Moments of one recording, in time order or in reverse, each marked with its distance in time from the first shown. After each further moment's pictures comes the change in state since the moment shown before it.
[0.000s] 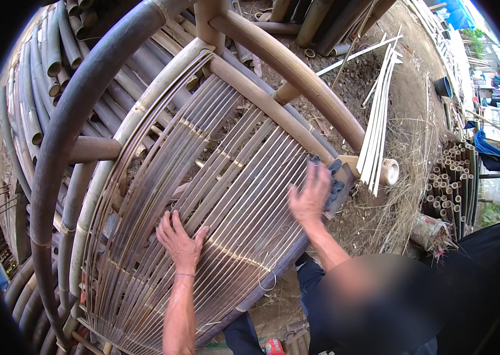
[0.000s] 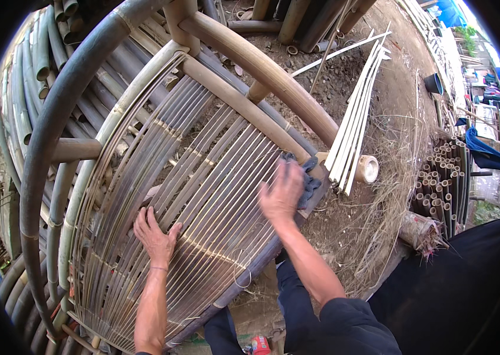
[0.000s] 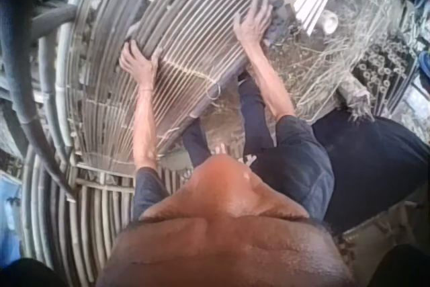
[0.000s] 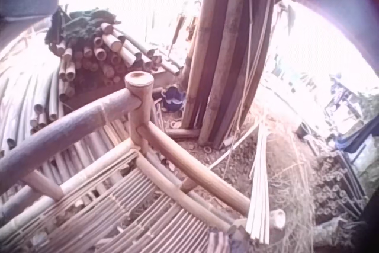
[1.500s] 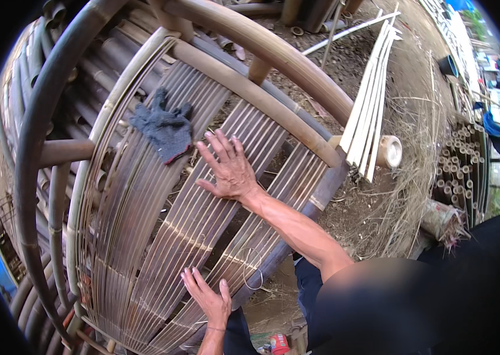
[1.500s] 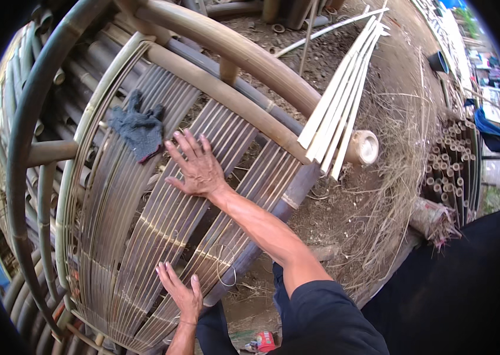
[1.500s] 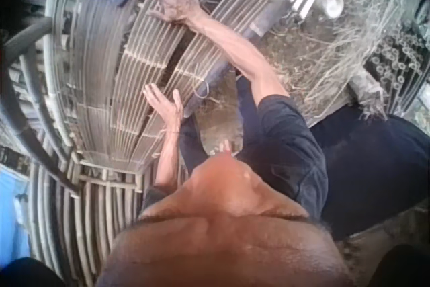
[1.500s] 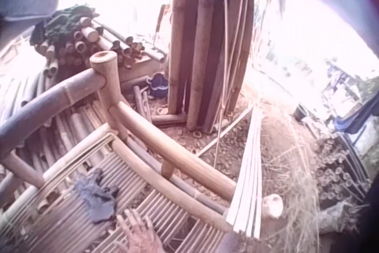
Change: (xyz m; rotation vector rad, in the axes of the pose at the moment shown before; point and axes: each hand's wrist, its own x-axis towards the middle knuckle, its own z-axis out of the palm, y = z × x) left_hand -0.170 0.094 -0.031 -0.212 -0.272 -0.154; right_hand 0.034 -0.068 0.063 0.338 -0.156 -0.578
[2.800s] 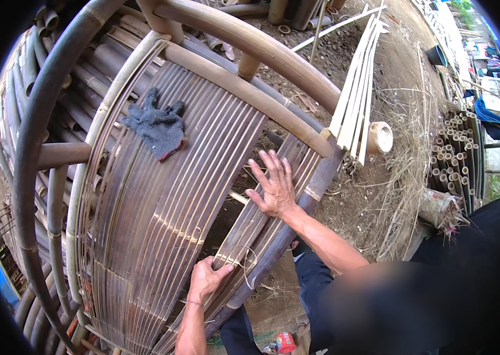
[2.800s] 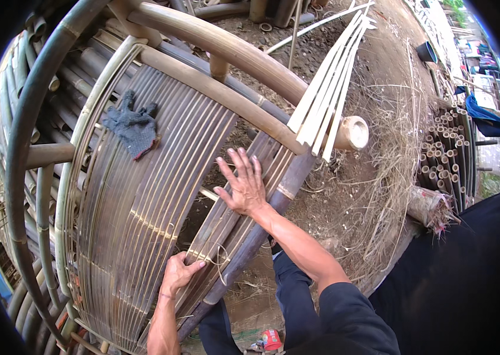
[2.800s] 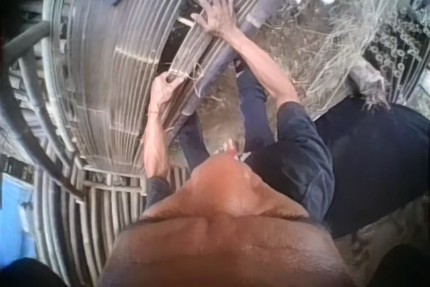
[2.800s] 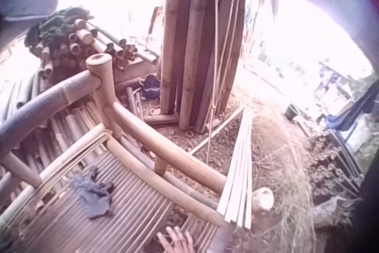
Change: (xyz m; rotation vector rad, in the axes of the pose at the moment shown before) left_hand 0.075 -0.020 0.000 -0.395 -0.695 -0.209; right_hand -0.119 0.031 -0.037 -0.105 -0.086 0.236
